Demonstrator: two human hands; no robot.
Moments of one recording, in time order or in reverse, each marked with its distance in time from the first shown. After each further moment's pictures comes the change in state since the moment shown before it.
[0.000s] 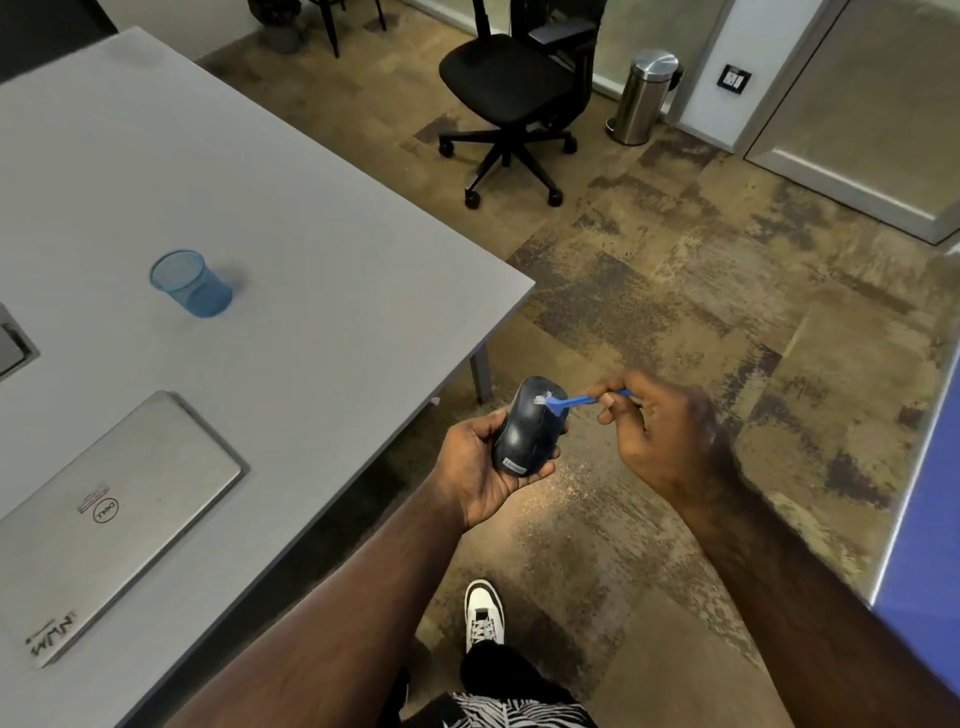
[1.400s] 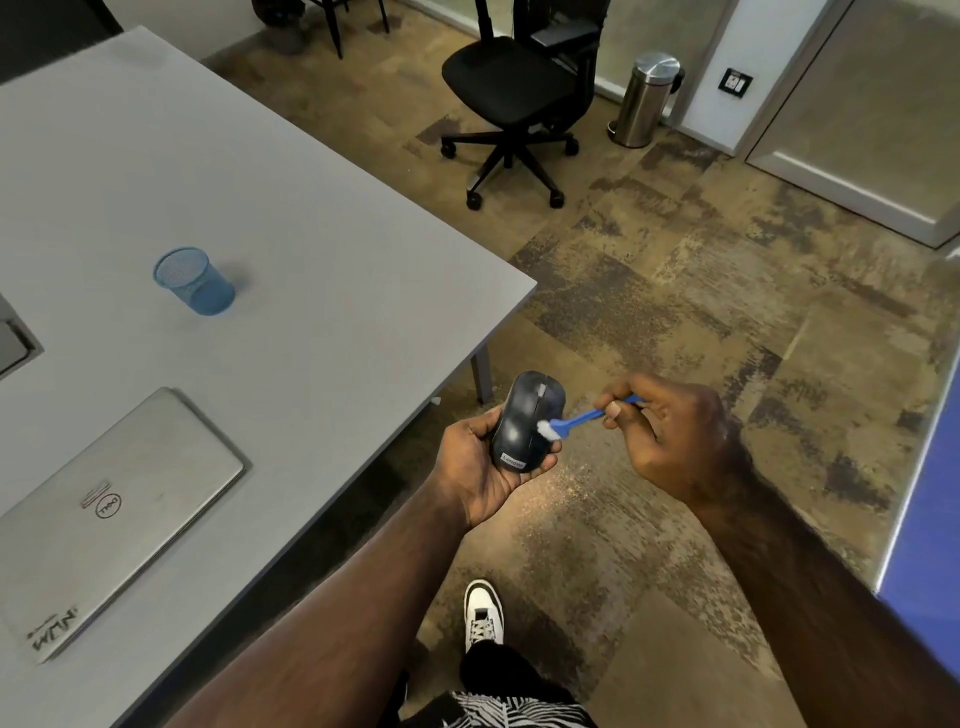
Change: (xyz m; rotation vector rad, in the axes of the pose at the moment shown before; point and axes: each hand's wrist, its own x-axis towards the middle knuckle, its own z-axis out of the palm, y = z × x) left_hand -0.006 -0.001 0.004 -0.074 -0.006 0.026; right_hand 0.000 -0.005 -0.013 0.057 -0.070 -0.097
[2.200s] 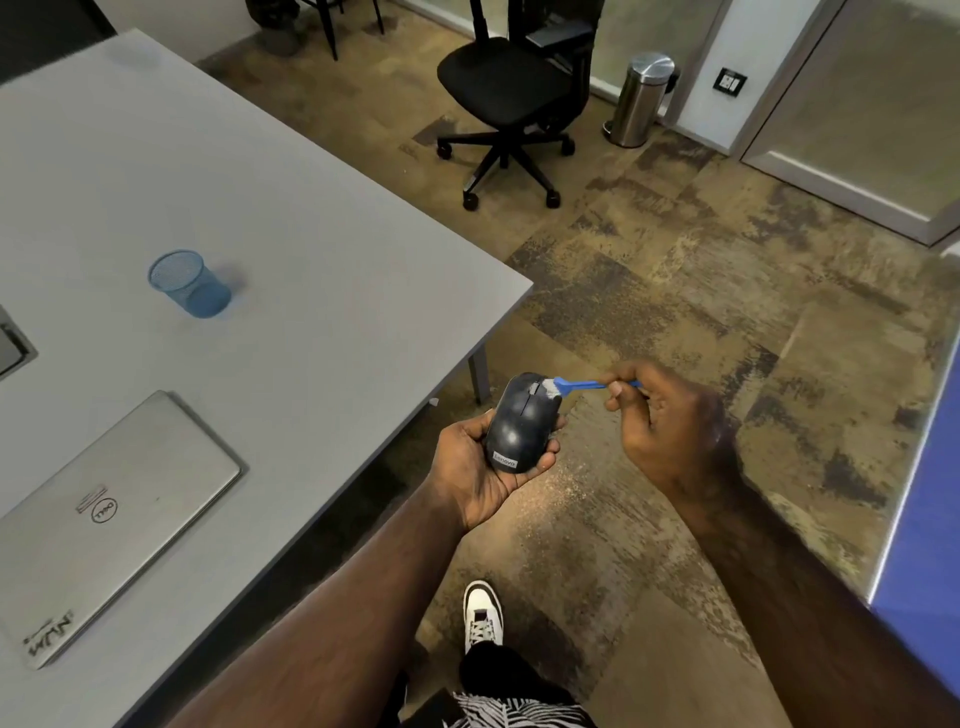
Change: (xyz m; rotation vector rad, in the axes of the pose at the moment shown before) left_hand 0.002 -0.001 -0.004 -0.064 -0.034 -0.040; right_hand 0.000 -0.003 0.008 -0.052 0.173 0.071
